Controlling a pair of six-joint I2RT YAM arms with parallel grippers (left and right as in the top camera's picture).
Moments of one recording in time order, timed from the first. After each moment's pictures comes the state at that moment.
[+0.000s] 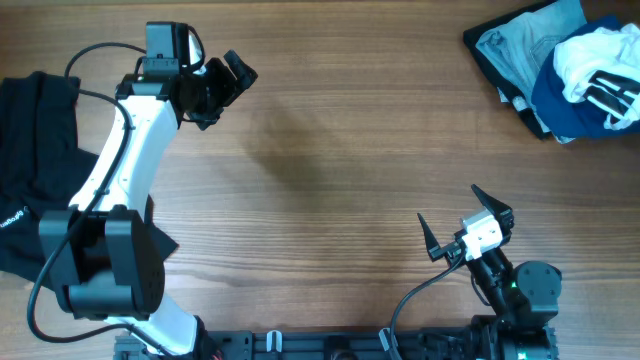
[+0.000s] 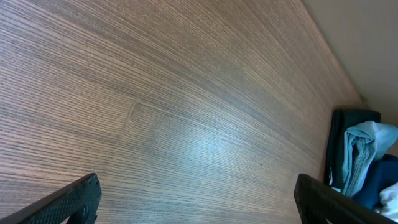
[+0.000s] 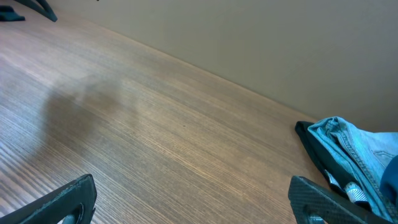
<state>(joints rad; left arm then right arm) -0.04 1.80 1.42 -0.61 0.36 -0.69 -0.02 0.02 0.10 -0.25 -0.42 -0.34</state>
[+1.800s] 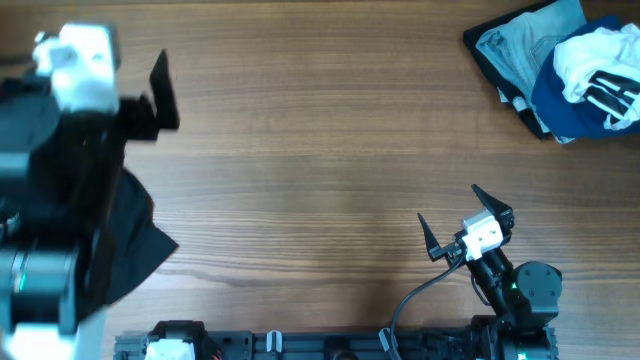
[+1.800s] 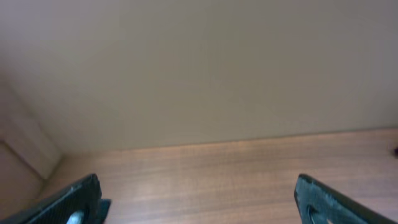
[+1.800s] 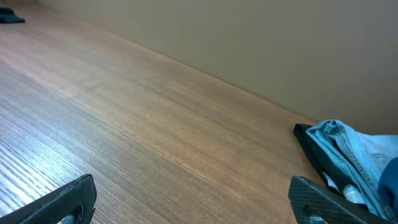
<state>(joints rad) -0.04 0.97 1.42 -0.64 -0.06 0.10 -0.02 0.01 0.10 -0.25 -0.42 -0.34</state>
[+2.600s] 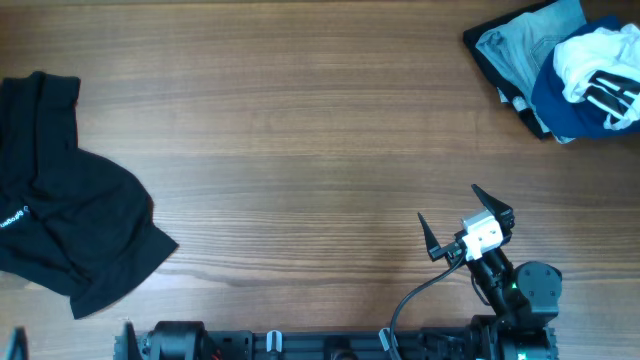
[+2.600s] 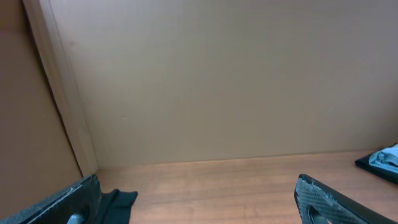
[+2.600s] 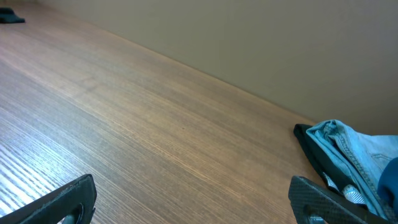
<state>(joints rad) -0.04 0.11 1.32 -1.09 -0.07 0.10 -0.02 0.01 0.10 -0.25 -0.42 -0.34</state>
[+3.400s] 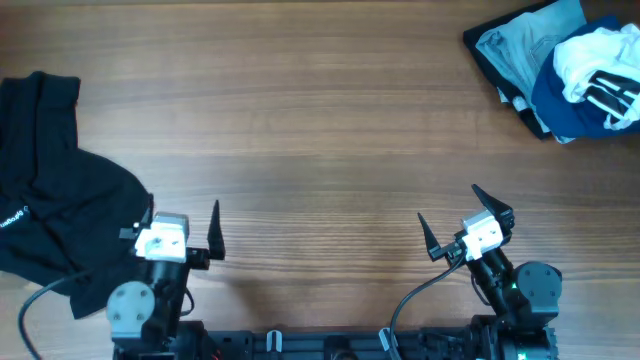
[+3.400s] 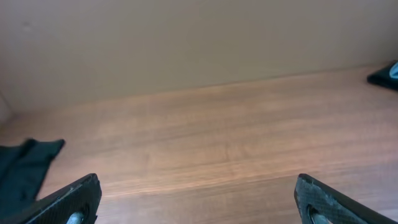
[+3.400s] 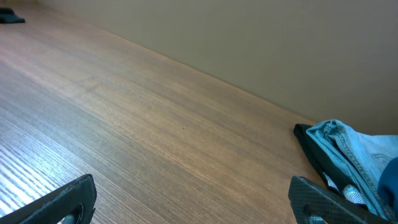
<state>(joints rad) -0.01 0.01 0.28 -0.40 0.07 0.10 -0.02 0.01 0.10 -0.25 -0.42 -0.34</state>
